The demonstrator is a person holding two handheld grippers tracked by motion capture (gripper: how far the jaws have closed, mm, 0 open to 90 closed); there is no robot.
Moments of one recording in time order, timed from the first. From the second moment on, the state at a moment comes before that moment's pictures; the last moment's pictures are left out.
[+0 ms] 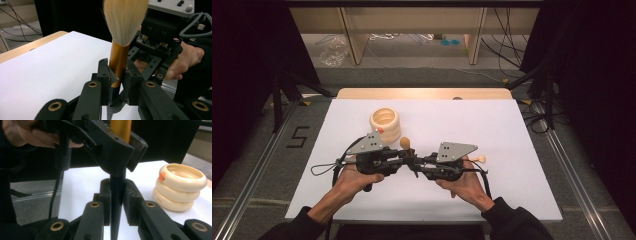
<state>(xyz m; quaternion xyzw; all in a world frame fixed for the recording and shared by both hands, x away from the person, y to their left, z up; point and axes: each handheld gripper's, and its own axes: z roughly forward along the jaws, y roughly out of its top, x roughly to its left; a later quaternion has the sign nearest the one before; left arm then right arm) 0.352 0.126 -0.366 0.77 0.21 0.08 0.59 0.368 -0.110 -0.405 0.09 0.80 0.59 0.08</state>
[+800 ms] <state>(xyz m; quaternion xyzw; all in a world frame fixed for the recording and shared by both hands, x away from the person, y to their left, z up) 0.367 0.153 -0.356 0.77 0.22 0.13 0.58 0.374 -0.121 -0.406 0.16 0.81 0.56 0.09</state>
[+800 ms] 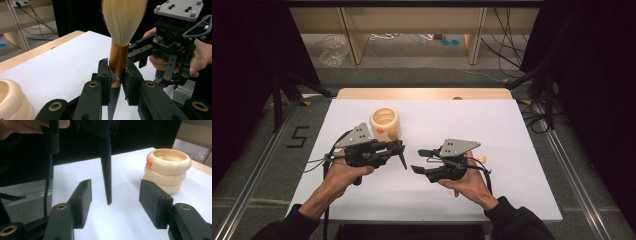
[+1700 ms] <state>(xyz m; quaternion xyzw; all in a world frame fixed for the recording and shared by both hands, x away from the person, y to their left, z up) 0.375 0.179 -0.348 0.77 0.28 0.16 0.55 0.370 -0.149 -0.409 0.21 0.80 0.55 0.14</state>
